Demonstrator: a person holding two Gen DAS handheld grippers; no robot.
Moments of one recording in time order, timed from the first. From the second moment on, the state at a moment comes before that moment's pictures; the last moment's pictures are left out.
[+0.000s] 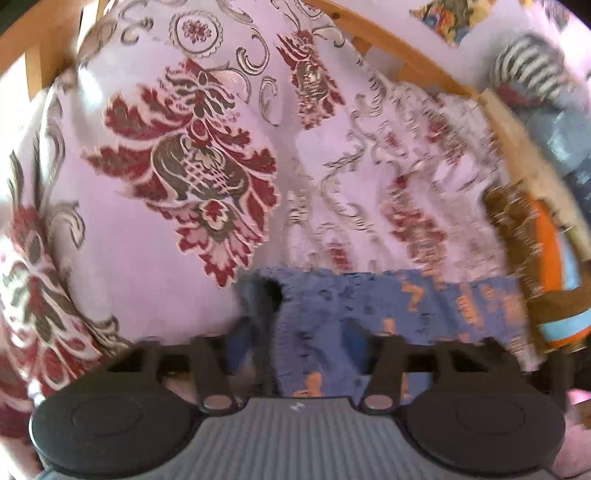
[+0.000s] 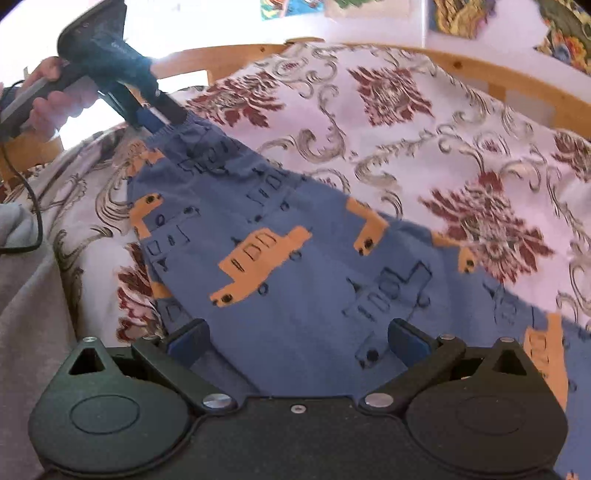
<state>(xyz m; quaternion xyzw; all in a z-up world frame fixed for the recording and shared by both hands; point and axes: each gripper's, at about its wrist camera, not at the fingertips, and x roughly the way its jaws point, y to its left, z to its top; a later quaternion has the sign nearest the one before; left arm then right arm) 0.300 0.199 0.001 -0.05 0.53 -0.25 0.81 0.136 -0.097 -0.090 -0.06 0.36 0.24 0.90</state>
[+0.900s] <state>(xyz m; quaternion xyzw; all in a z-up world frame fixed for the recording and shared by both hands) 0.293 0.155 0.002 0.11 0.45 -0.16 0.87 0.135 -0.090 -0.103 -0.09 0.38 0.21 0.90</state>
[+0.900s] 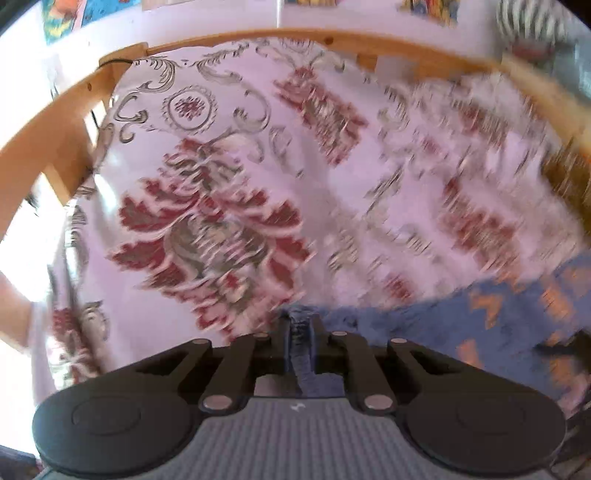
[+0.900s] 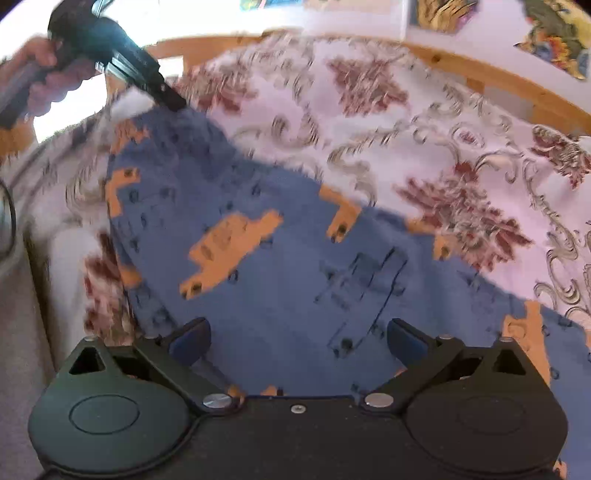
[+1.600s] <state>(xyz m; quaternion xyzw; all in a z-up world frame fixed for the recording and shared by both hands) 0.267 0.016 0.015 0.22 0.37 -0.39 0.81 0.197 -0.218 -0.054 -0.07 0.35 0.21 0.91</state>
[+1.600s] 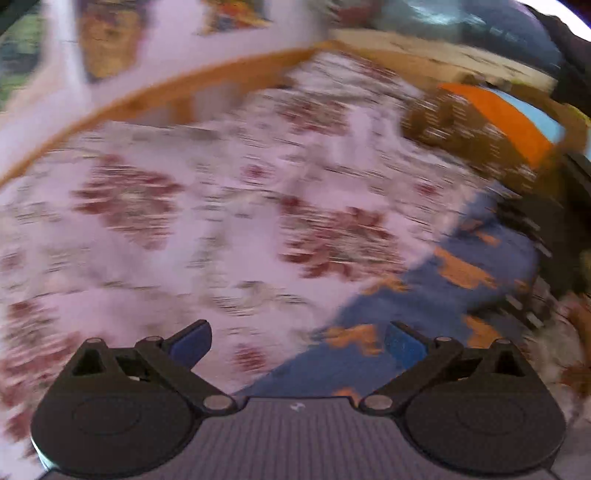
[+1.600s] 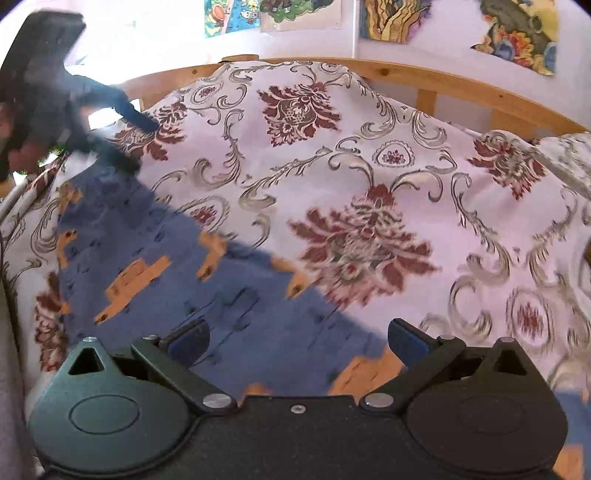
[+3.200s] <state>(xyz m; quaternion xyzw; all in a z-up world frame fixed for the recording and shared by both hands) 0.336 0.016 -0.048 0.08 0.49 -0.44 0.75 0.296 -0.157 -0.082 -0.07 0.39 0.36 0.84</state>
